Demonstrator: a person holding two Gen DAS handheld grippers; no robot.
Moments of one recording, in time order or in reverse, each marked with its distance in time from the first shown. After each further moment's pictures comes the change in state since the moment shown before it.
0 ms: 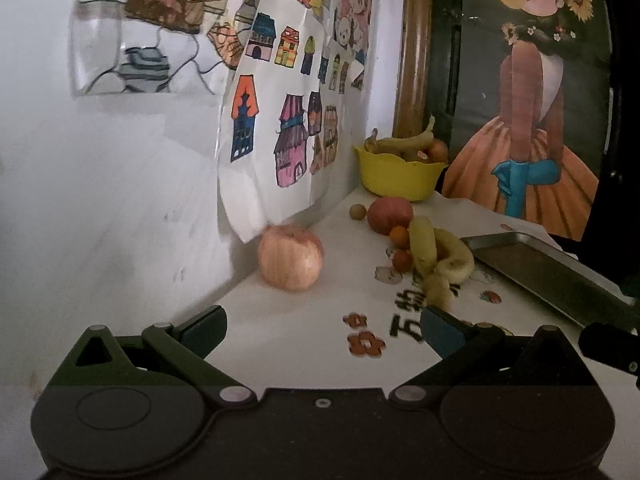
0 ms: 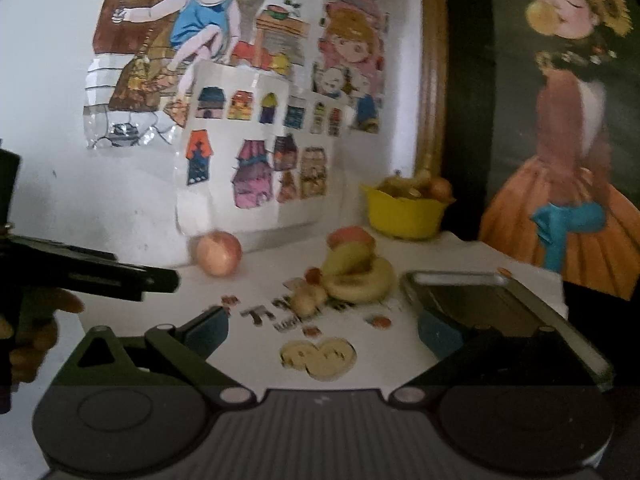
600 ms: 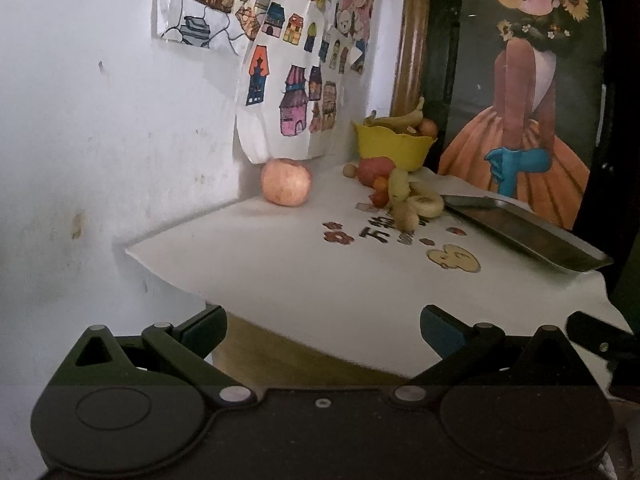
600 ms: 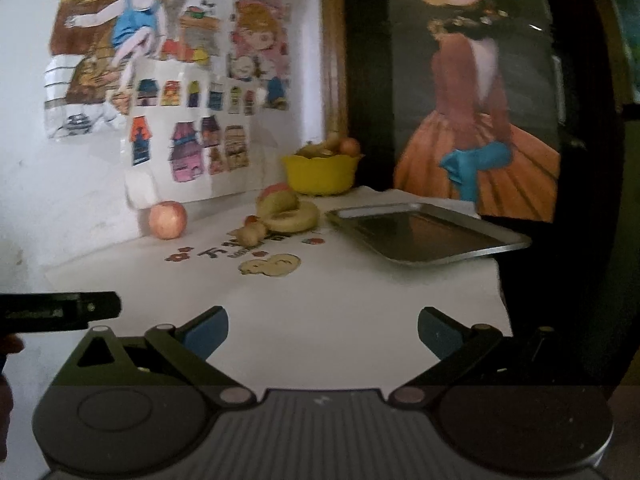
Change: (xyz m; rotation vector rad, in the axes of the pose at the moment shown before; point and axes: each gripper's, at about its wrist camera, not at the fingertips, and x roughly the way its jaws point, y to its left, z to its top) left arm -0.078 -0.026 -0.086 -0.048 0.004 0.027; right arm -0.073 0.018 -0.080 0.167 0.018 -0.237
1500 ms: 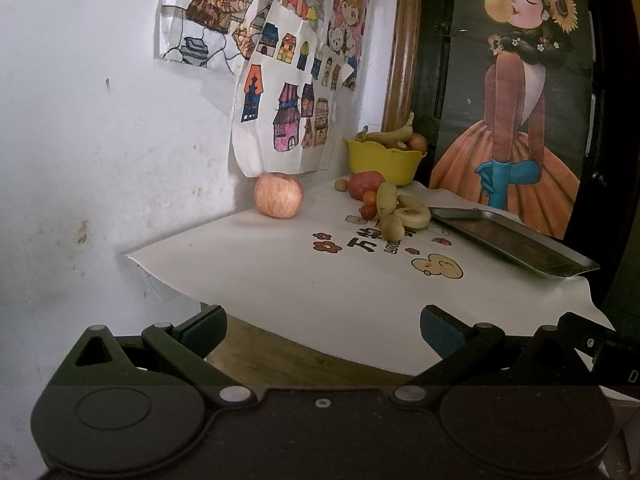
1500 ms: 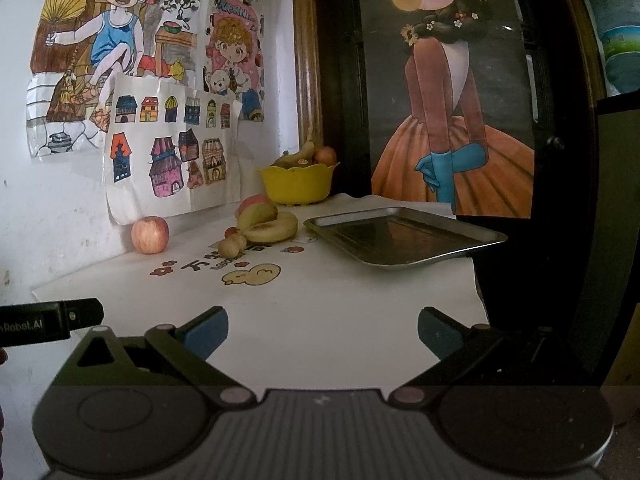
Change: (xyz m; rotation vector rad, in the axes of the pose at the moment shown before) left arm -0.024 -0.010 -0.009 -0.008 -0.047 -0.023; right arm -0.013 0.000 -0.009 0.081 -0.028 -0.087
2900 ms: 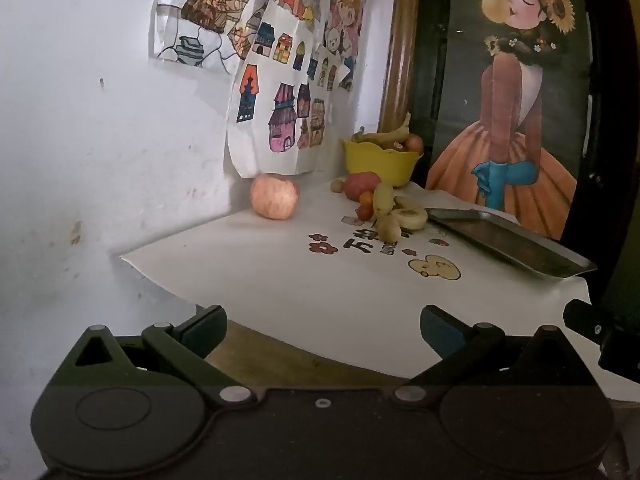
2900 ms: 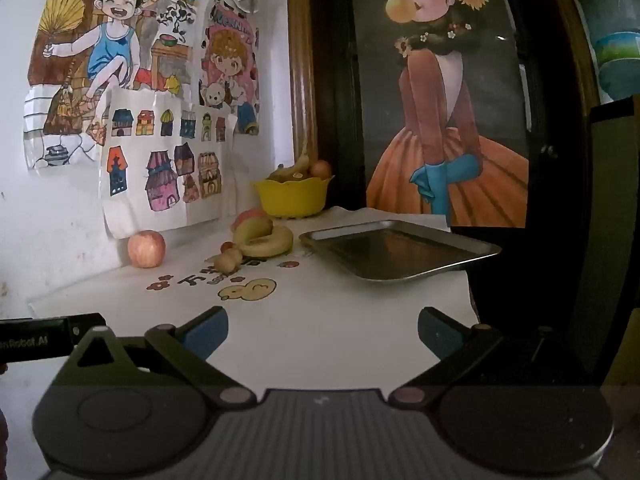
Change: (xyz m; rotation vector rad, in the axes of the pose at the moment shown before) left arm 0.000 0.000 0.000 -0.003 -0.007 -0.001; right arm -0.005 -0.003 0.003 0.003 -0.034 -0.004
